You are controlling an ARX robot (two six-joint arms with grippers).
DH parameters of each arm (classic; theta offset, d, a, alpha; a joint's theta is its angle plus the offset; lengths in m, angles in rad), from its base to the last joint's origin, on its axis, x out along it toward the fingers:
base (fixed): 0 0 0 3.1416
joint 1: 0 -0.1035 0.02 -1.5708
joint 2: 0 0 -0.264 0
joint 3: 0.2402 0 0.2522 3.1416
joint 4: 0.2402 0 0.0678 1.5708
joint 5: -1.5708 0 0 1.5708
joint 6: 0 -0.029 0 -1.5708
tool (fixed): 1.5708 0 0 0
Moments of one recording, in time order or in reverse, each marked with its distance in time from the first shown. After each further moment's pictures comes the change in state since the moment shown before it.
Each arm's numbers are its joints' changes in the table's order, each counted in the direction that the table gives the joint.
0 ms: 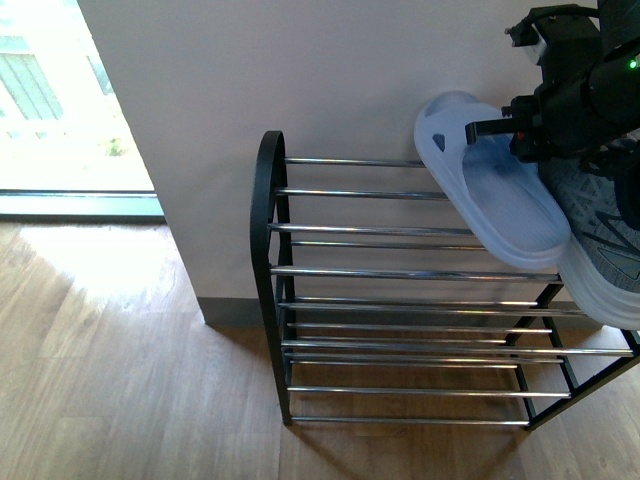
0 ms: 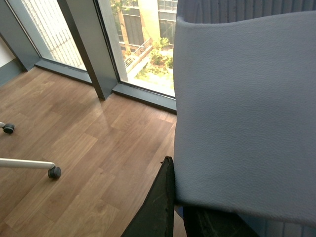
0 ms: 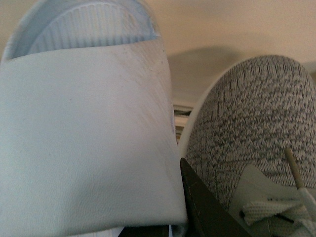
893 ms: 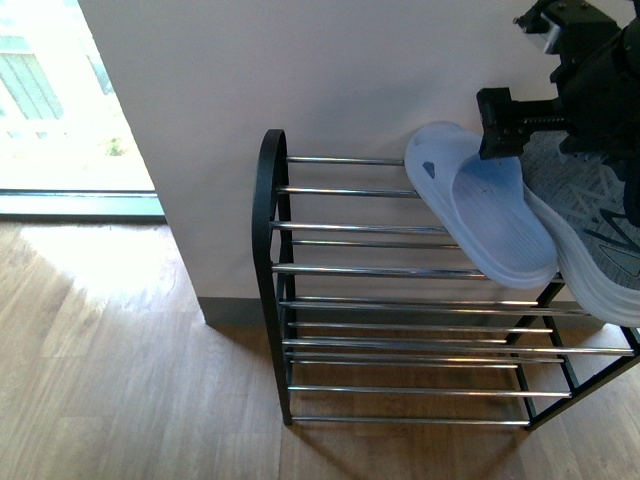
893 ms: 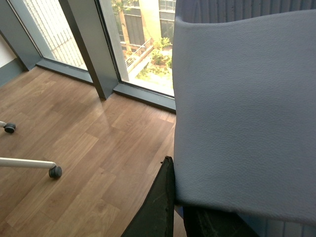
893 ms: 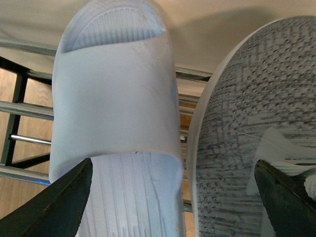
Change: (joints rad) left arm 0.000 0.000 0.000 0.000 0.001 0.000; right arm 0.025 0.048 0.092 0.282 0.109 0.011
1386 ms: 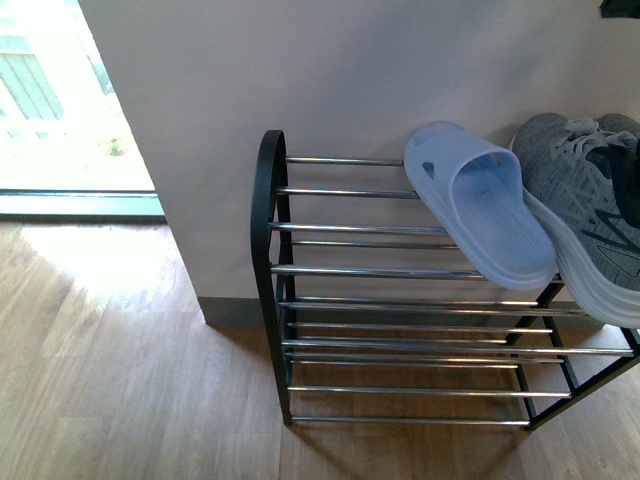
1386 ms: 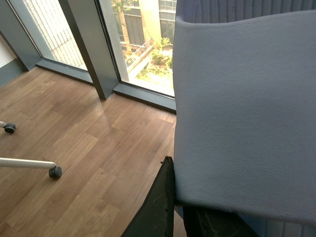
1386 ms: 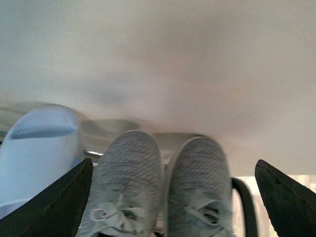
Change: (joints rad) left arm 0.000 0.000 0.000 0.000 0.000 0.000; right arm 0.138 0.183 0.064 -0.051 0.008 0.239
